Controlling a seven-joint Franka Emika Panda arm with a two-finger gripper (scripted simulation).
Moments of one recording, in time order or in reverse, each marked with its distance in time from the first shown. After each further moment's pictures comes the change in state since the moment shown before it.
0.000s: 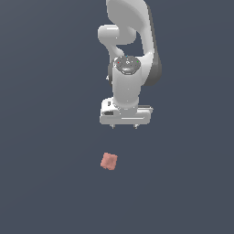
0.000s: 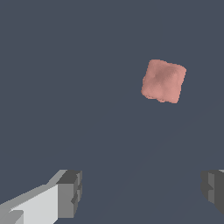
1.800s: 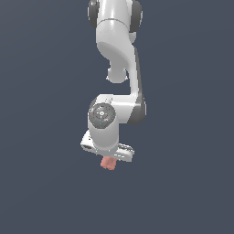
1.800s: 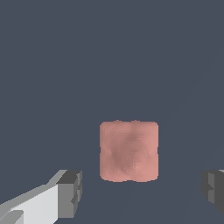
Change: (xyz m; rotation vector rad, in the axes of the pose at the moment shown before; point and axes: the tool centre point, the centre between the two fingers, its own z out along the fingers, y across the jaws) arm 0.103 0.073 0.074 -0.022 -0.012 0.265
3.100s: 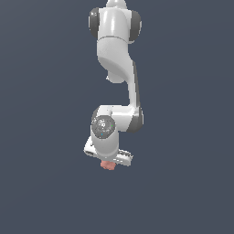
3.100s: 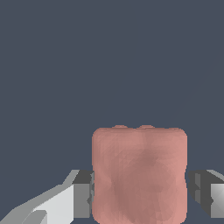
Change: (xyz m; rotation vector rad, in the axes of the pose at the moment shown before) arm 0.001 0.000 0.050 0.000 0.002 0.002
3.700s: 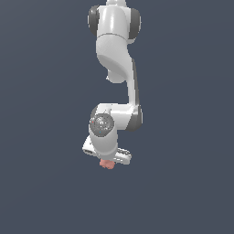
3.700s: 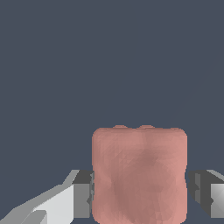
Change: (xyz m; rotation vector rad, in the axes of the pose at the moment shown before) arm -0.002 0.005 -0.006 0.000 -0.003 -0.001
